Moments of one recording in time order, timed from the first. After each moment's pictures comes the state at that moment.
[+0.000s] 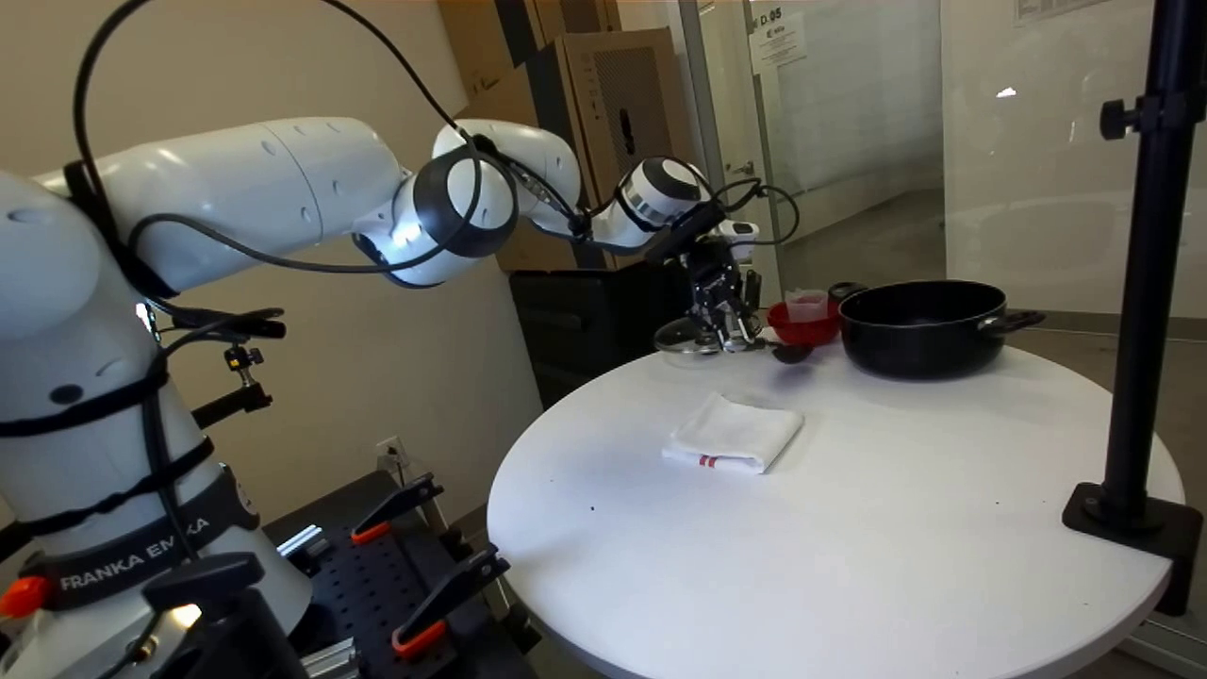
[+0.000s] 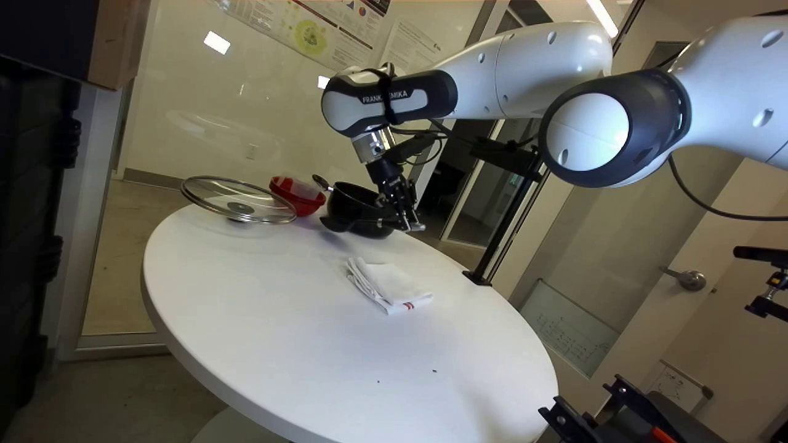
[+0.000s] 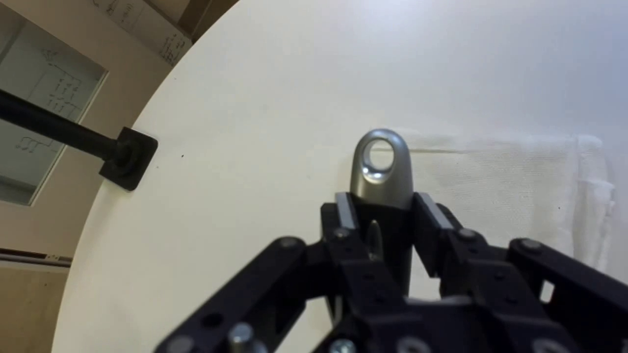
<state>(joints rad) 0.23 1.47 -0.23 -0.39 -0.37 1.29 -0.16</state>
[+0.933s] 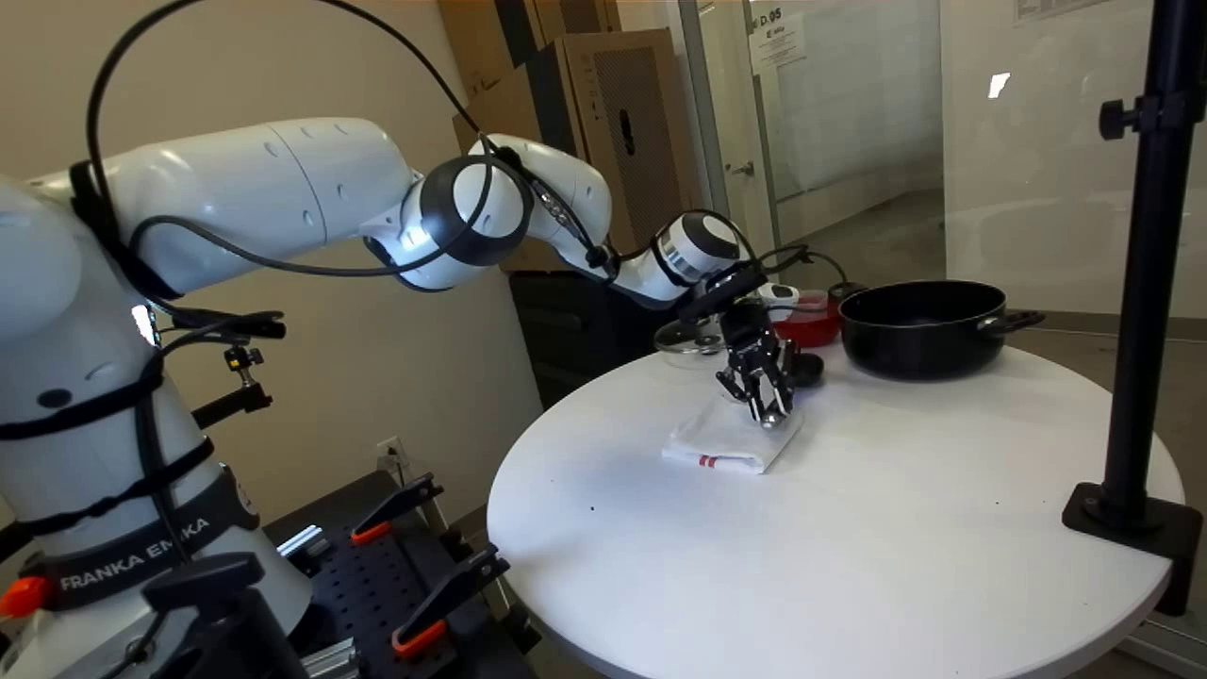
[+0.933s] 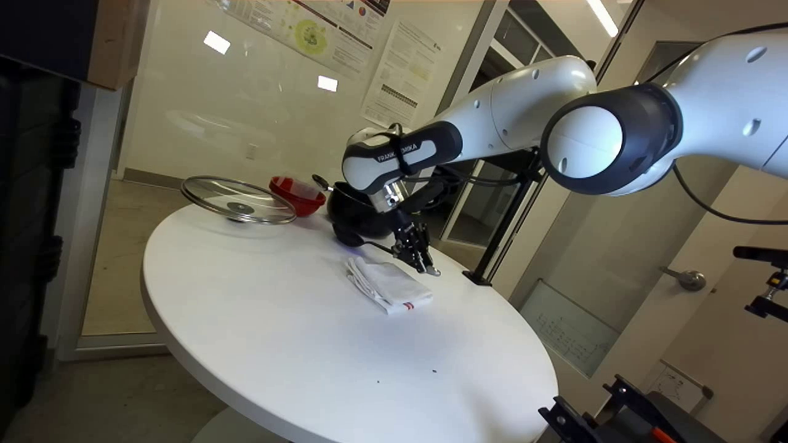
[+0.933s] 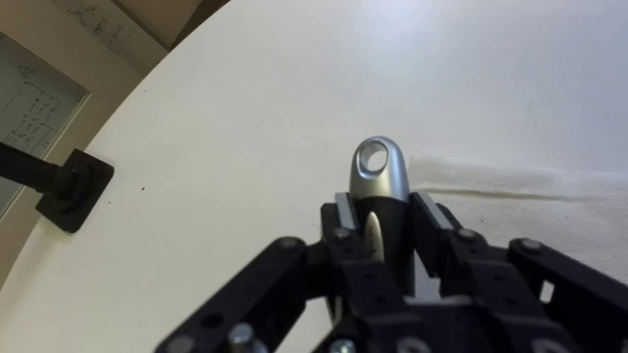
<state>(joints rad) 0.15 1.49 -0.21 -0.60 -0.41 1.45 -0.16</state>
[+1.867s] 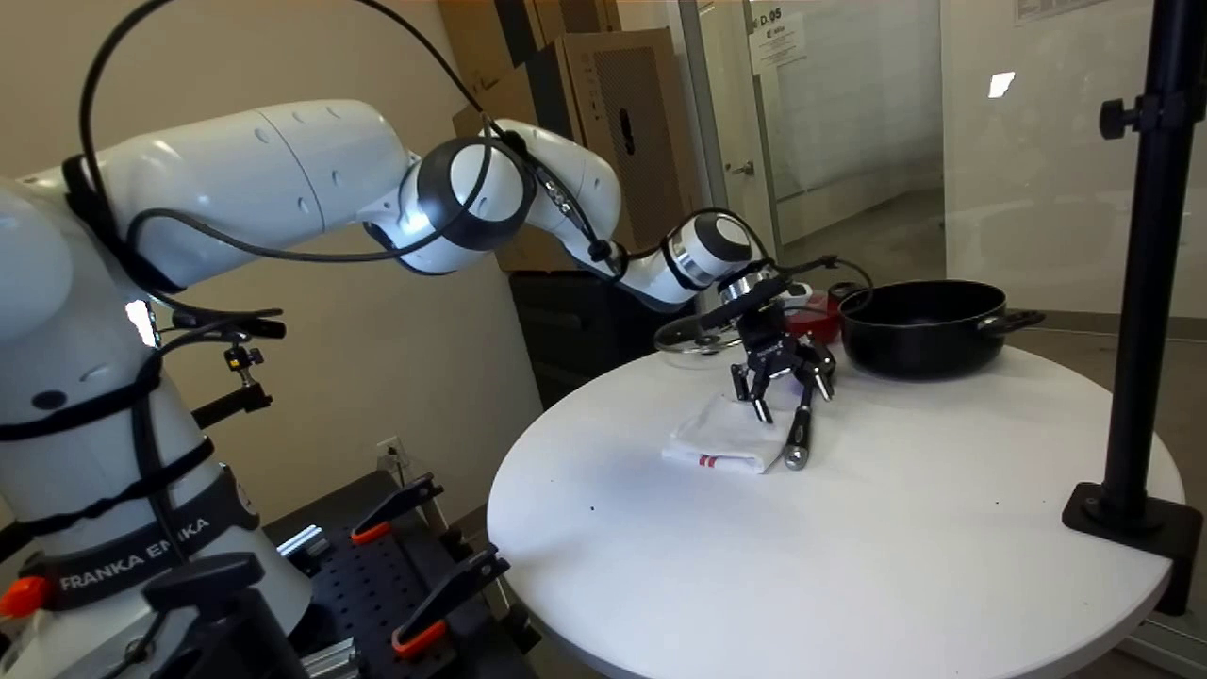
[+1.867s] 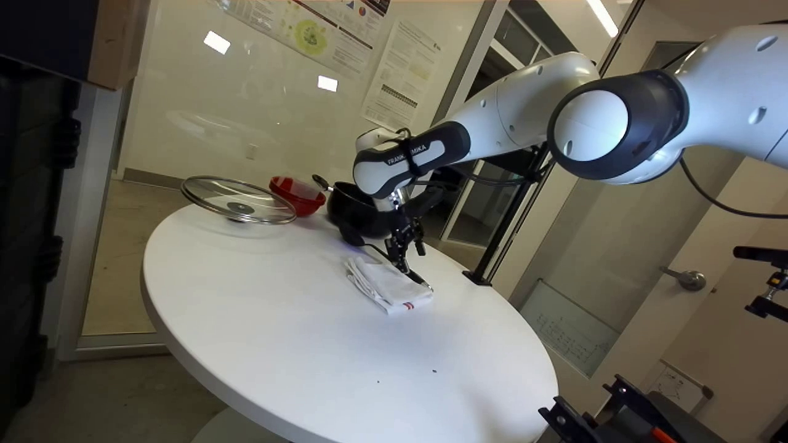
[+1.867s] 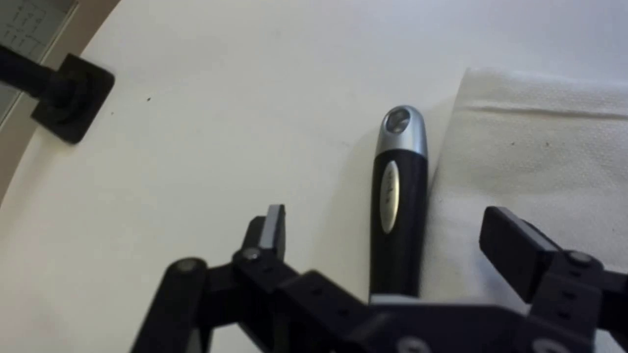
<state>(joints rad) 0.12 1.43 -0.19 -0.71 -0.43 1.70 -0.21</state>
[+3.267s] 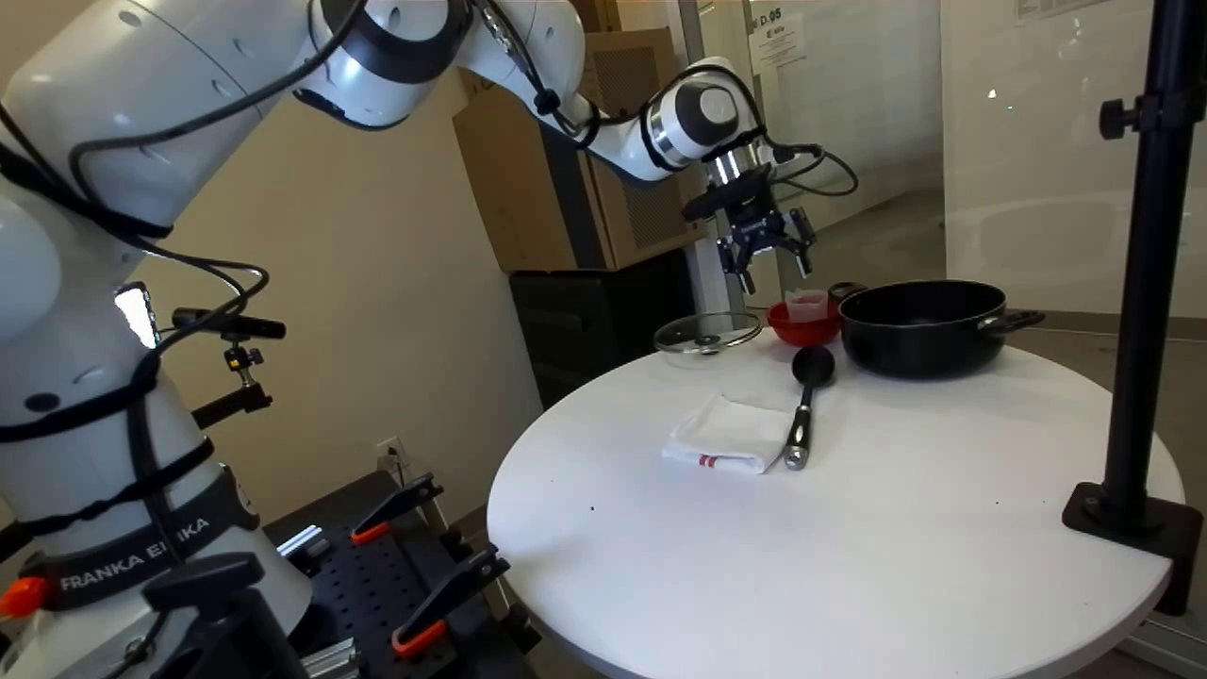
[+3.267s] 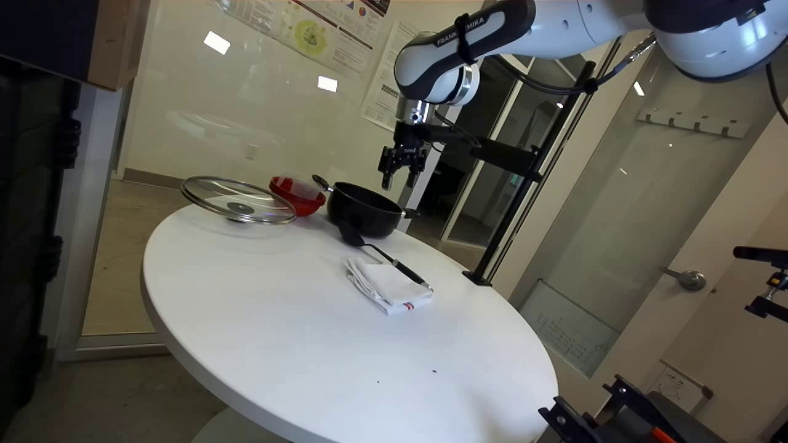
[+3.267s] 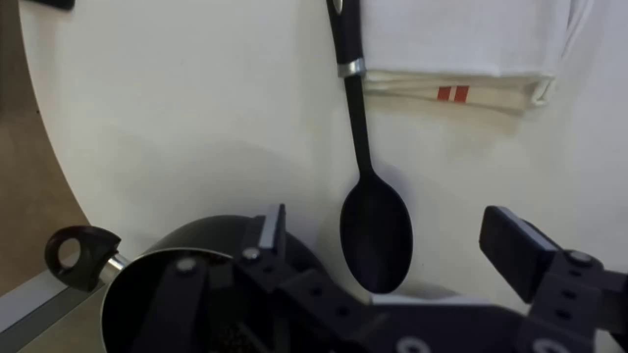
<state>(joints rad) 0.07 0.94 -0.10 -1.14 -0.20 2.10 -0.14</state>
